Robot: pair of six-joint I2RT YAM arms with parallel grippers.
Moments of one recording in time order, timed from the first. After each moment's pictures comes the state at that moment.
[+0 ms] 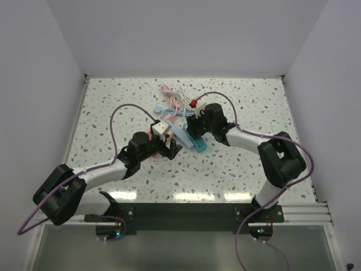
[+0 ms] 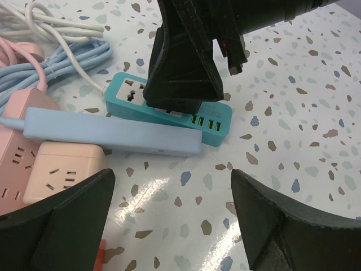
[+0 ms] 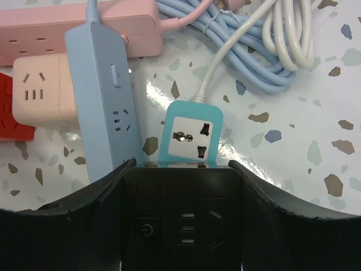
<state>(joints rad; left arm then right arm) -0.66 1.28 0.46 0.56 0.16 -0.12 0.54 1.71 0.97 0.16 -0.15 -0.01</state>
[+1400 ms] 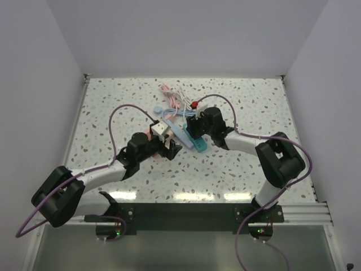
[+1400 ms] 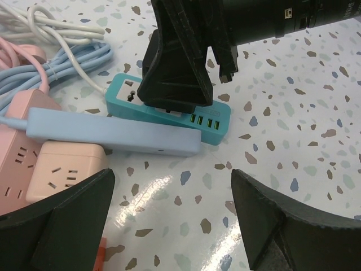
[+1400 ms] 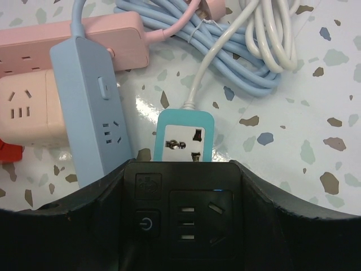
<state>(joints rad) -0.66 1.26 0.45 0.56 0.16 -0.12 0.57 1.72 0.92 0.26 -0.05 0.03</state>
